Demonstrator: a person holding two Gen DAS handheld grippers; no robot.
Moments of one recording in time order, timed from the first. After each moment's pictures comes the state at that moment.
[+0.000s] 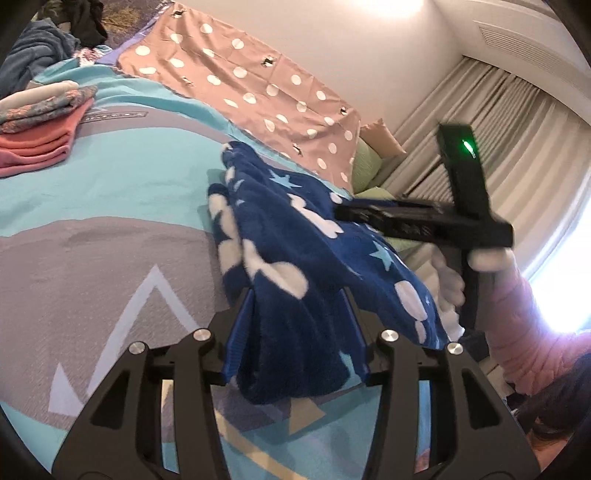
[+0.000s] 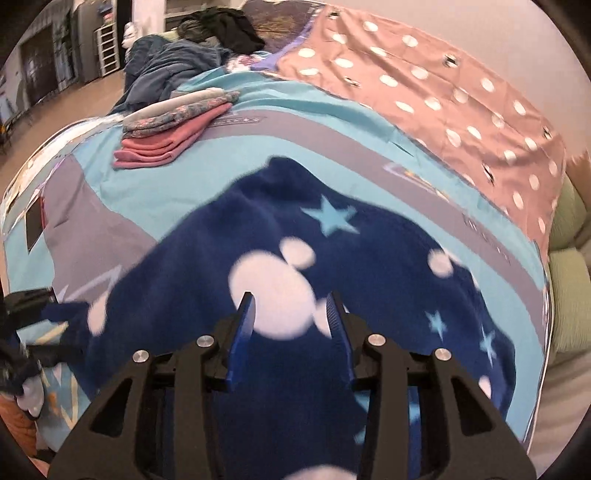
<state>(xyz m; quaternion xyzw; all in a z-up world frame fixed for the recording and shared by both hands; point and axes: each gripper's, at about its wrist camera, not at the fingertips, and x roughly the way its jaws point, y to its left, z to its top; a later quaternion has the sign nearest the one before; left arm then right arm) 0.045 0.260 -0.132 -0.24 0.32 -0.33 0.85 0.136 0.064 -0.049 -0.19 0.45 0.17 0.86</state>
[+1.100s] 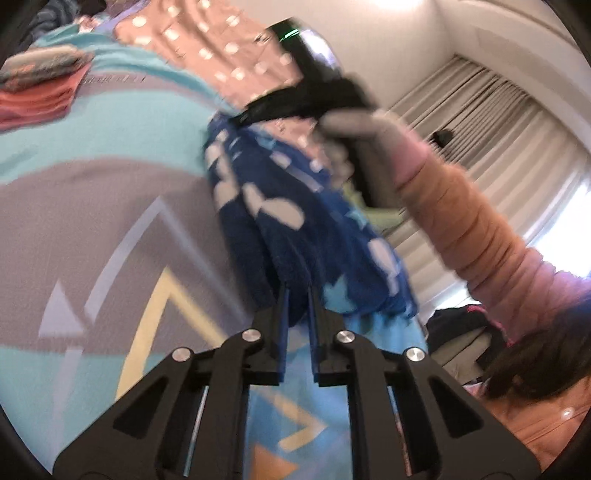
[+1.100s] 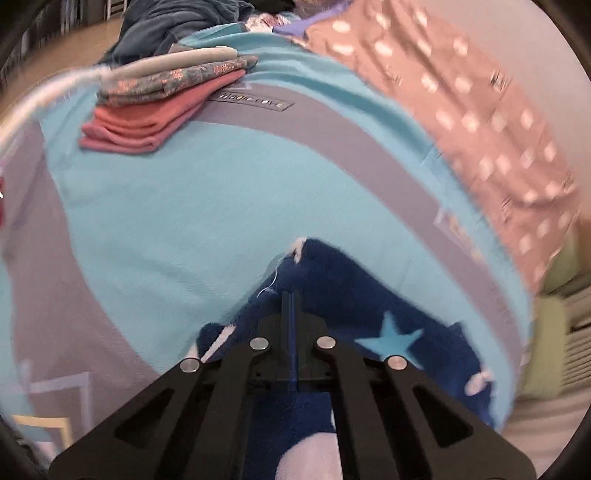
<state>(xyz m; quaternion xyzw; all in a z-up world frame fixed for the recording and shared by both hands) 0.005 0.283 -0.160 -0.27 0.37 -0.36 0.81 0.238 0.168 -0.087 -0.25 0.51 0.15 0.81</state>
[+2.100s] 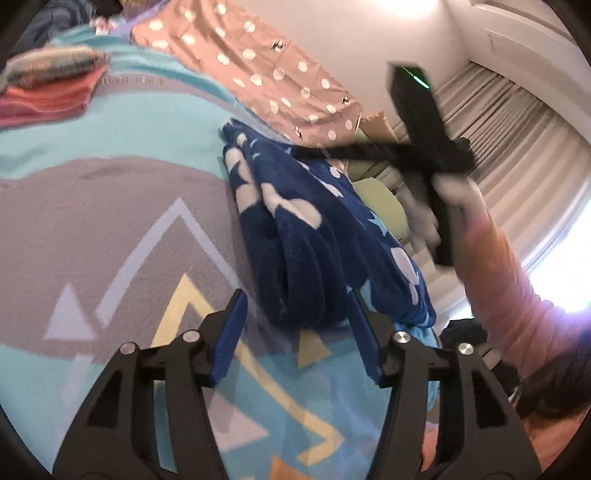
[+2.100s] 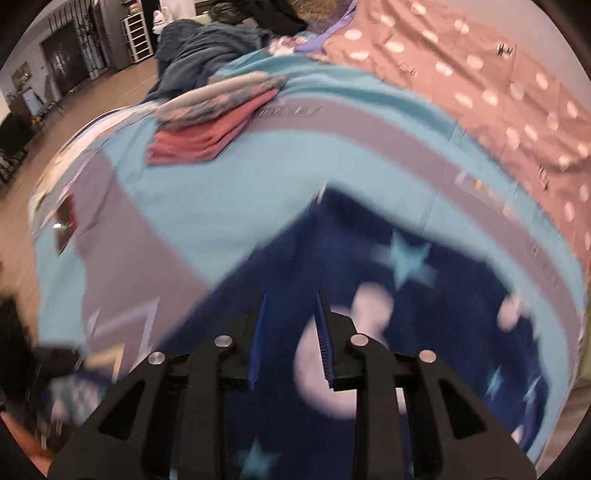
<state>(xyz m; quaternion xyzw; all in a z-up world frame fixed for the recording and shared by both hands) 0.023 0.282 -0.172 -0.28 0.37 -0.33 0.82 0.163 0.101 -0.067 -0.15 0.51 0.25 0.81</state>
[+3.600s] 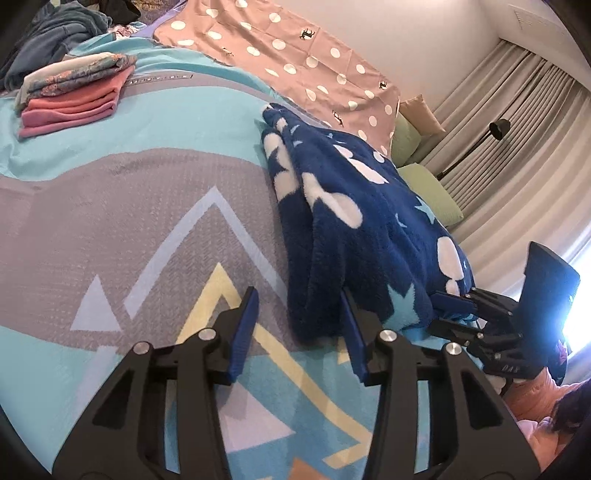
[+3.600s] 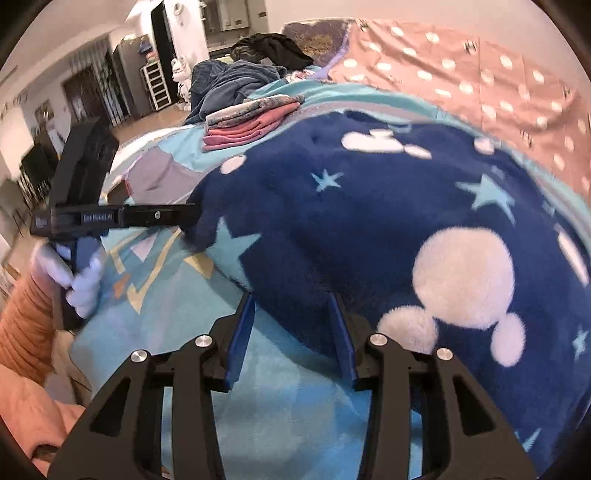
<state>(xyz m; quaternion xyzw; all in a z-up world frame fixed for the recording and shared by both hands) 0.017 0.273 -0.166 -0.22 0.39 -0.26 0.85 -0.041 0.027 -0.095 -0.10 0.41 0.27 0.86</state>
